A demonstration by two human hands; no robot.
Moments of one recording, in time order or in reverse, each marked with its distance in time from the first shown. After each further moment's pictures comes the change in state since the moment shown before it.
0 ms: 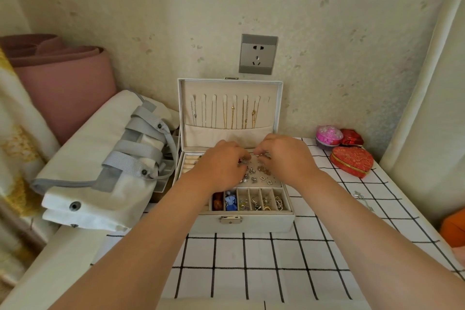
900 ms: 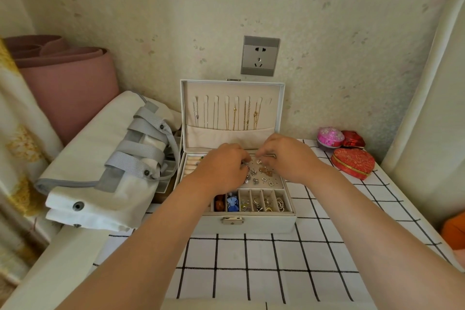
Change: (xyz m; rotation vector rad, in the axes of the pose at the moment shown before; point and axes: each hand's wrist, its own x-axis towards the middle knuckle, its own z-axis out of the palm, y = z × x) left_hand -0.004 0.001 0.001 -0.007 0.019 0.020; right_hand 0.004 0.009 -0.006 0.176 -0.198 0.069
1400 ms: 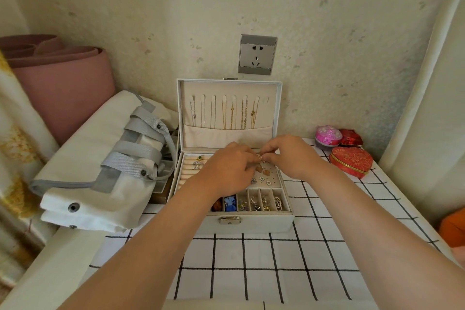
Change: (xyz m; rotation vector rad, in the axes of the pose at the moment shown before) left_hand 0.004 0.008 0.009 -0.061 0.014 0.105; right_hand 0.001 0.010 -0.002 0.160 0.006 0.121
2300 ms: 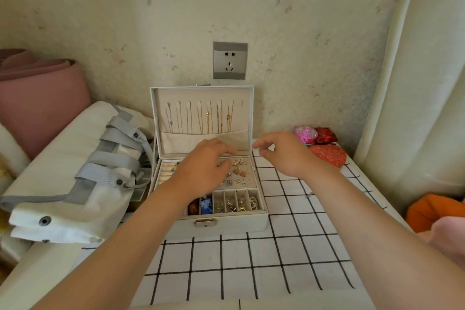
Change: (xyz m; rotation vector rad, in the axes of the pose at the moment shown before) left_hand -0.006 0.011 -0.014 -0.157 0.139 -0.073; right_hand -0.019 0.025 -0.025 0.134 0.078 0.008
